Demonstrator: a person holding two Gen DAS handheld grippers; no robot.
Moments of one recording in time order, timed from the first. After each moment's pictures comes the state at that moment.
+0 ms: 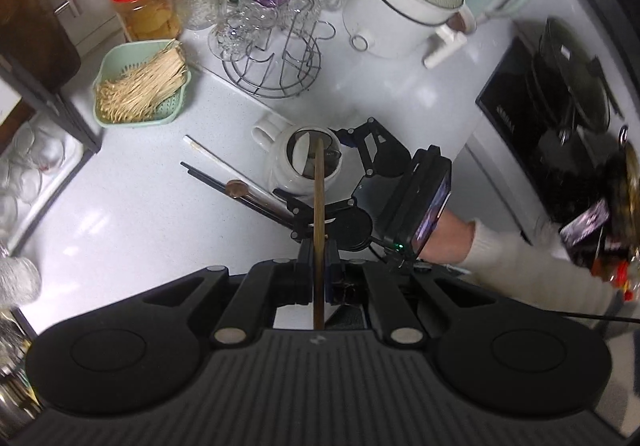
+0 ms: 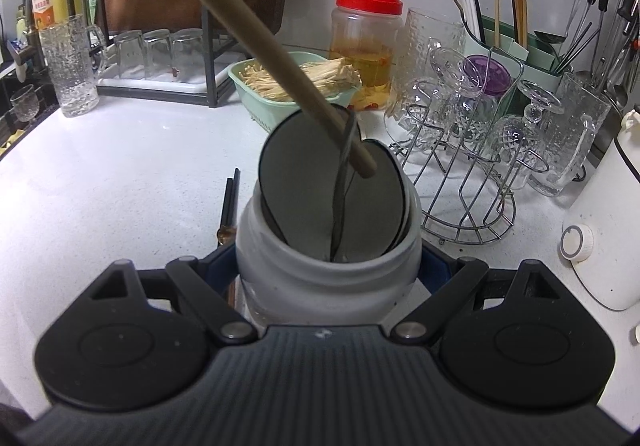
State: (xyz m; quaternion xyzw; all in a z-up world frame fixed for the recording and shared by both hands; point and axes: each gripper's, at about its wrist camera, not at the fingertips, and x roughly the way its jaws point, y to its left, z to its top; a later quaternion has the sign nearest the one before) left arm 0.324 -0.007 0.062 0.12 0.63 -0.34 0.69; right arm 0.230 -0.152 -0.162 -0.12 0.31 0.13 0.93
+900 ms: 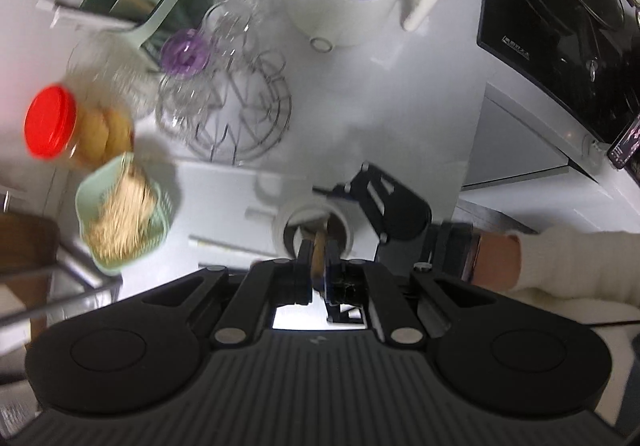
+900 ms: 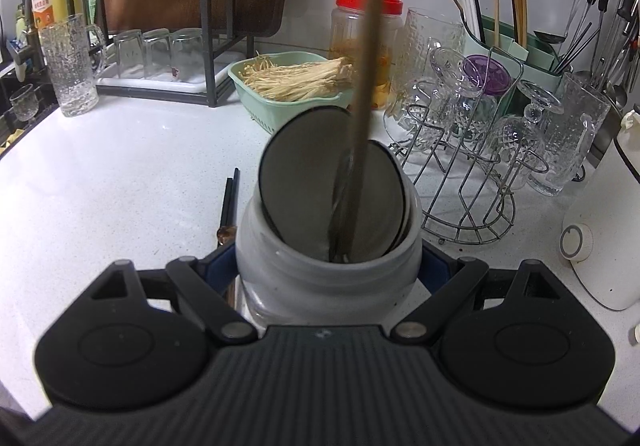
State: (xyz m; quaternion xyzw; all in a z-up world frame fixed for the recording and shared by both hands) left arm 0.371 -0.151 0.037 0.32 0.58 -0.40 0.63; right arm 0.230 -0.151 -0.162 -0.12 0.31 0.13 0.93
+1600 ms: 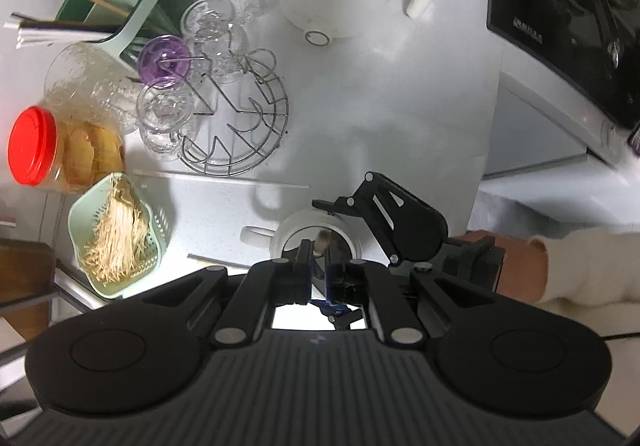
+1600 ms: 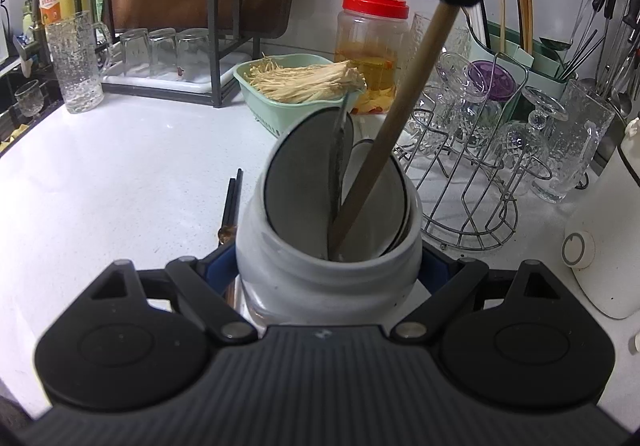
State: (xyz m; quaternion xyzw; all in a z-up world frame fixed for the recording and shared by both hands) left arm 0.371 -0.172 0.004 0.34 0.58 -0.39 0.63; right arm 0.230 -0.151 -0.163 -0.12 0.31 0.14 0.93
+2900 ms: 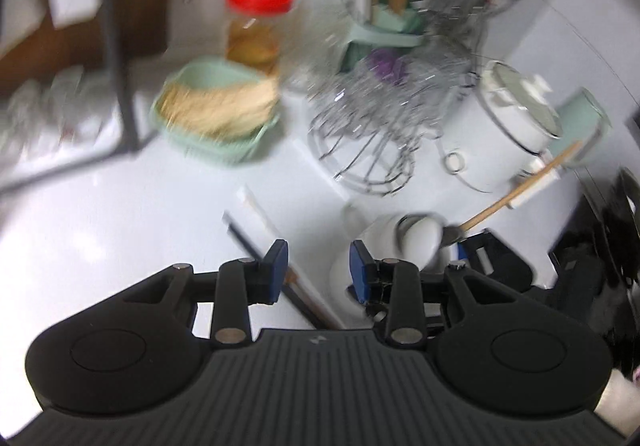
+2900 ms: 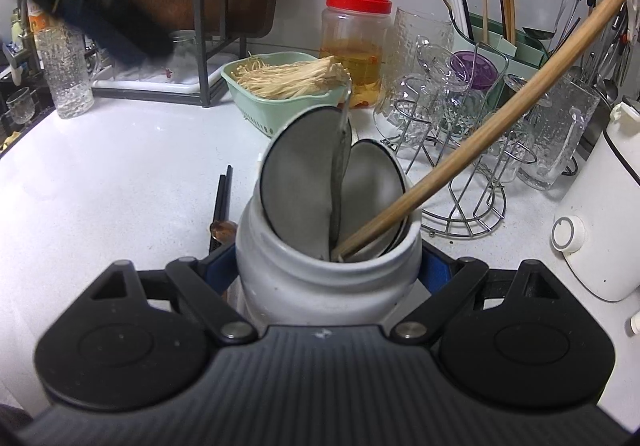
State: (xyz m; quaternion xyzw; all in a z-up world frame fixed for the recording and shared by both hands) left arm 0.307 0.038 -0.076 -0.06 0.48 -0.21 0.85; right arm 0.224 -0.158 -0.163 -0.11 0.31 0.12 0.94
